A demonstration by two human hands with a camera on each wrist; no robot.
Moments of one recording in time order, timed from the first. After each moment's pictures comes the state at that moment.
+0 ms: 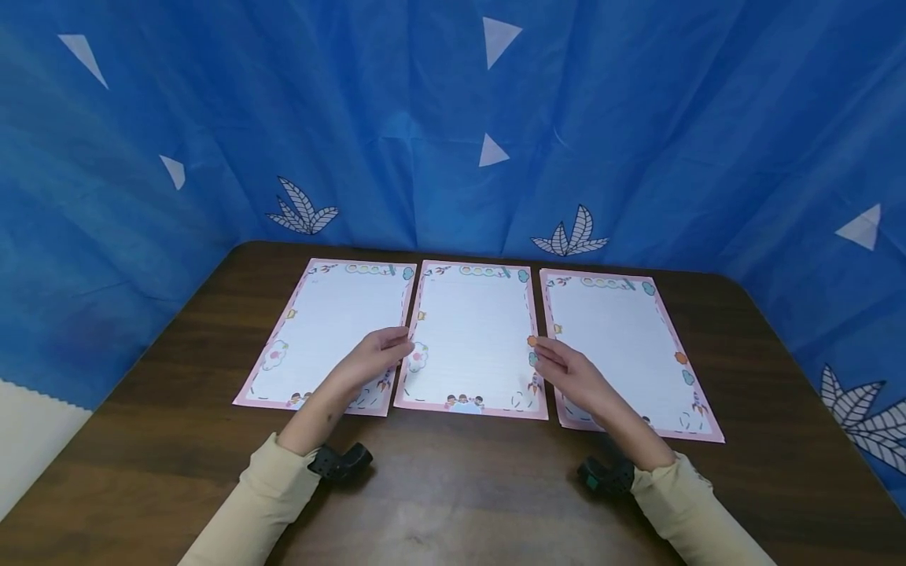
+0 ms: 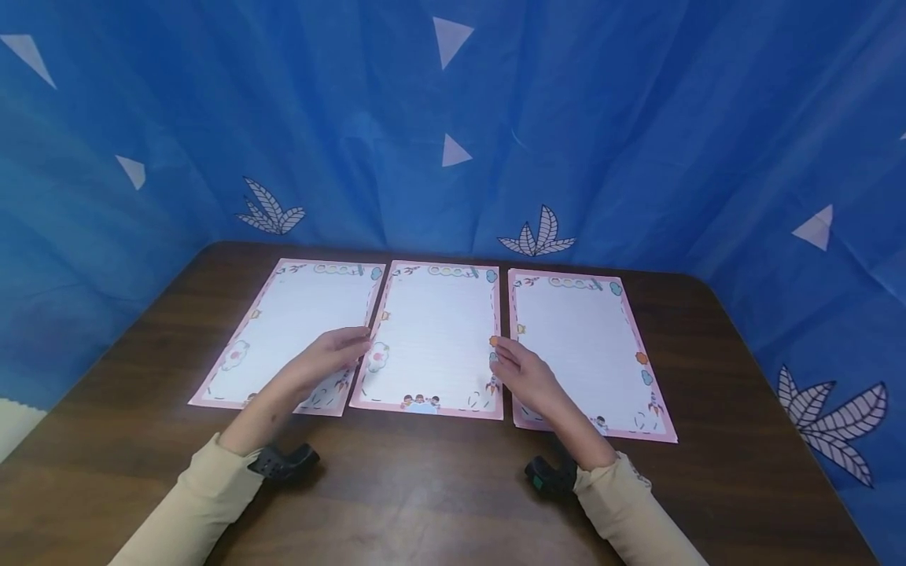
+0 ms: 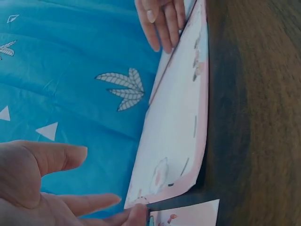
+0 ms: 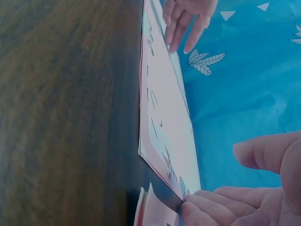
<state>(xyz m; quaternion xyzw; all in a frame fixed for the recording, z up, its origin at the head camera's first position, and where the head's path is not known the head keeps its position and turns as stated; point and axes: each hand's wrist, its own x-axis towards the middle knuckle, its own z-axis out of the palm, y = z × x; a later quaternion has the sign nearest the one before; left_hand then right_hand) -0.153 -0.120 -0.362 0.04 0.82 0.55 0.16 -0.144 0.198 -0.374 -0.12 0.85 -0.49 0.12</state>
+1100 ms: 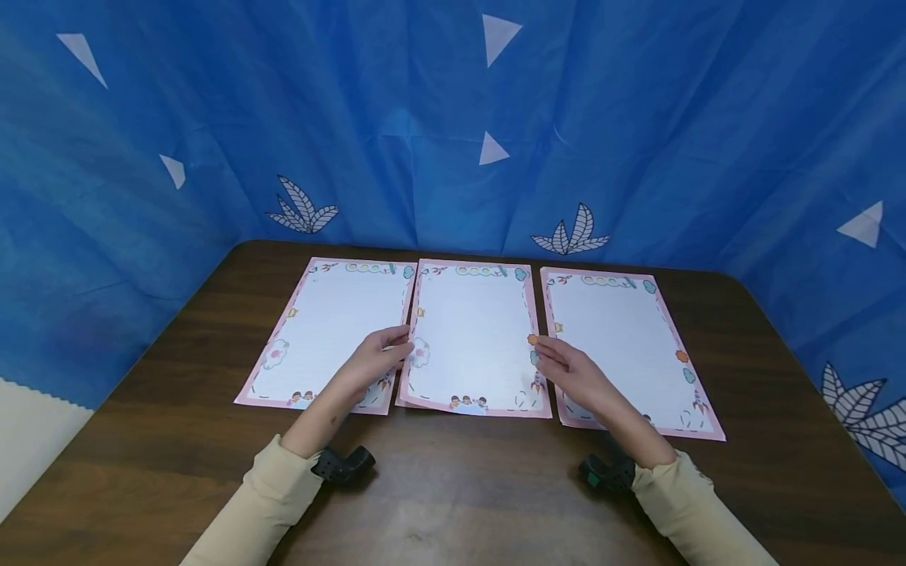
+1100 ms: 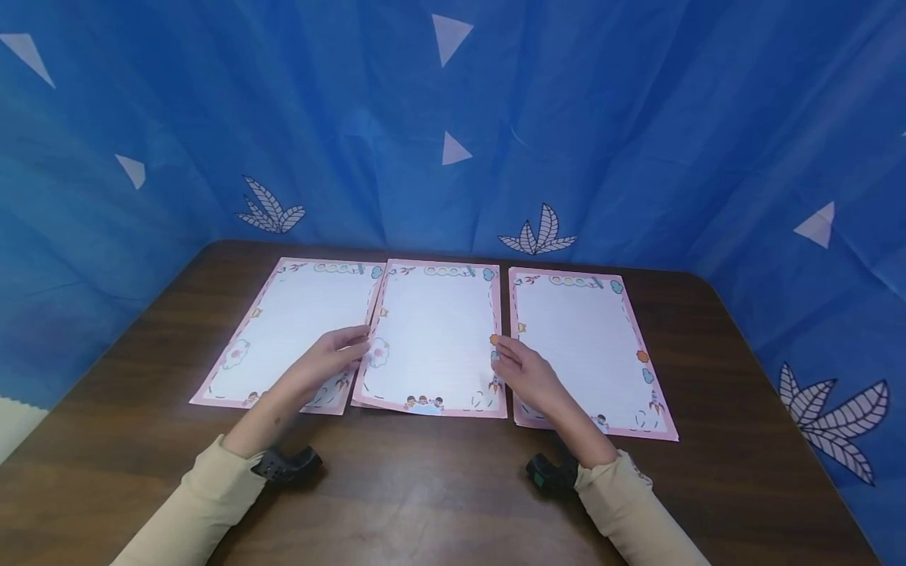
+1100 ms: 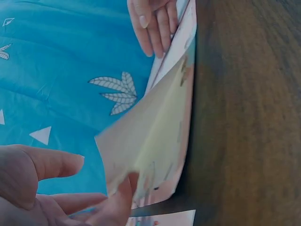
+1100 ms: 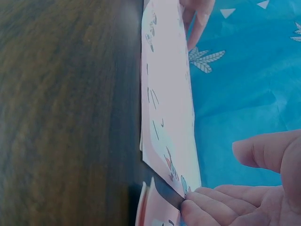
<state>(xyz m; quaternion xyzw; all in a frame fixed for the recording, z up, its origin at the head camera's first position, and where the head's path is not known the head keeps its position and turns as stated) -0.150 -0.113 -0.367 -0.01 0.81 0.58 0.14 -0.145 0.200 -0.377 -0.12 0.85 -0.50 0.12</state>
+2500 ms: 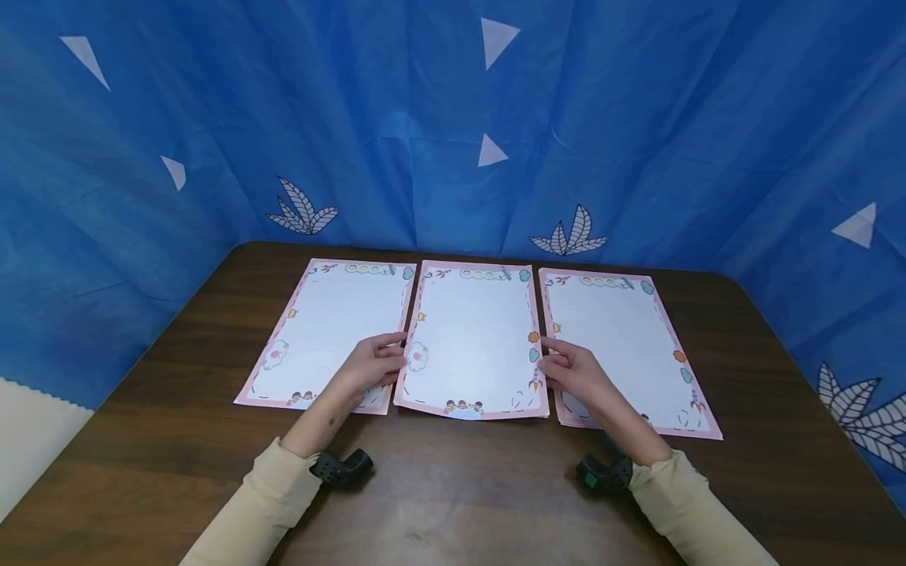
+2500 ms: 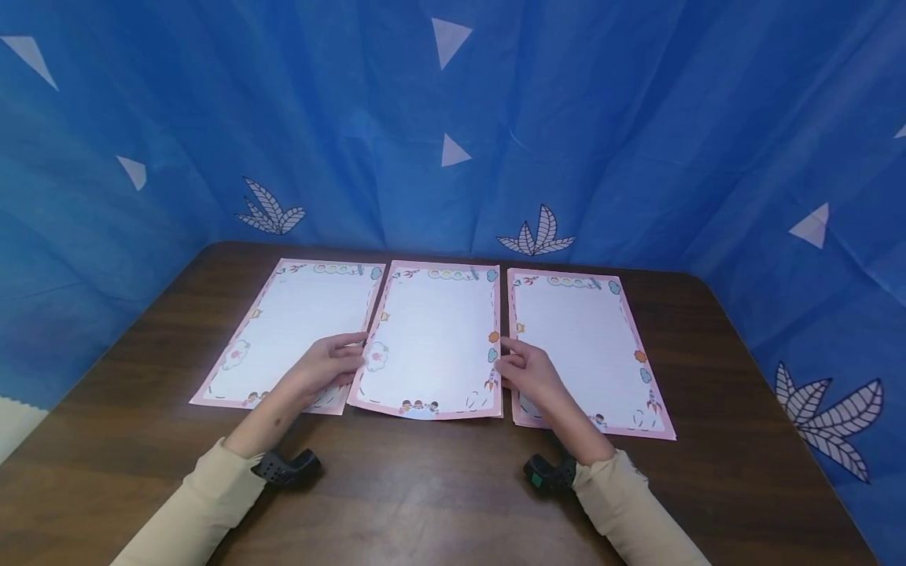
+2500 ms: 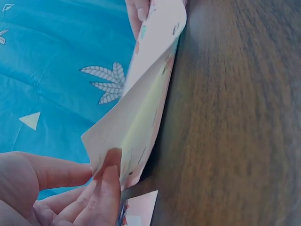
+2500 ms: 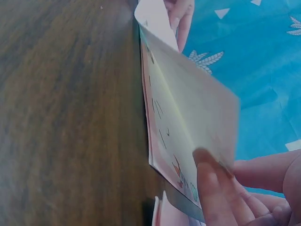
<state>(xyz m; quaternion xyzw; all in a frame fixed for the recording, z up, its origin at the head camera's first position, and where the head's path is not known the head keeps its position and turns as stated) -0.149 -0.120 -0.377 -0.07 0.77 0.62 0.14 -0.149 0.201 -0.380 -0.03 0.80 -0.59 0.14</state>
